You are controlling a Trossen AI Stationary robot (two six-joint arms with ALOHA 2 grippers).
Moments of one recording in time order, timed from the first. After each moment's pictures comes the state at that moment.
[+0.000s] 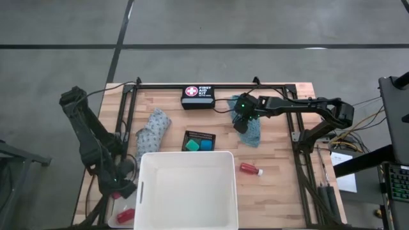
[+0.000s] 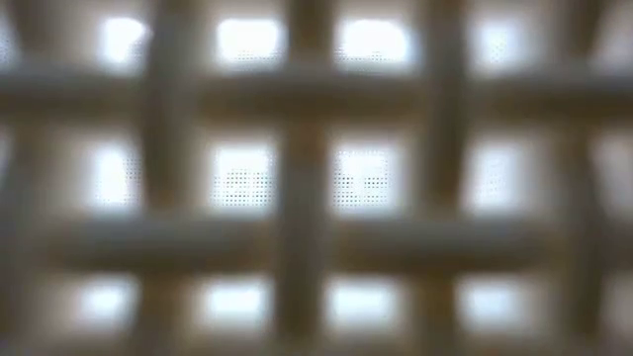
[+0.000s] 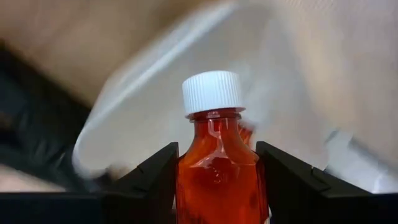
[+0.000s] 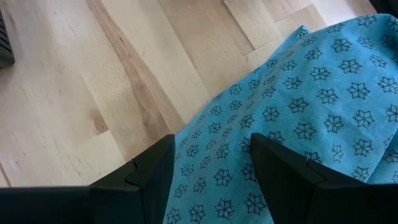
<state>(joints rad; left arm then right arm) -1.06 1.01 0.71 -0.85 0.05 -1.98 -0.40 1.50 0.86 -0.43 0.08 0.10</state>
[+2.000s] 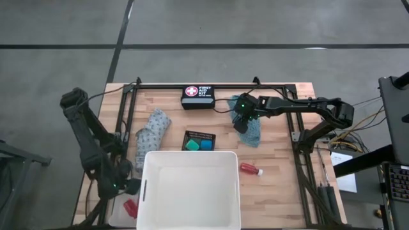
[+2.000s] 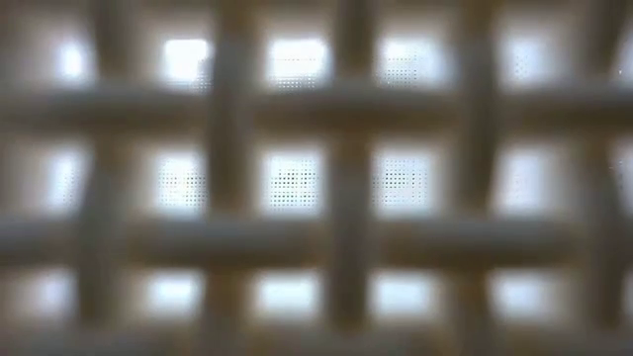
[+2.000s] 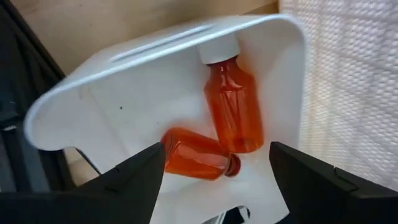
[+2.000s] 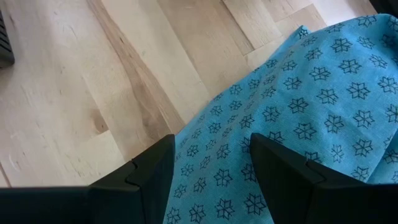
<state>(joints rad) -1.11 1.08 0.71 -0.80 -0.06 -2.37 -0.40 1.50 0.86 -0.43 0.08 0.10</state>
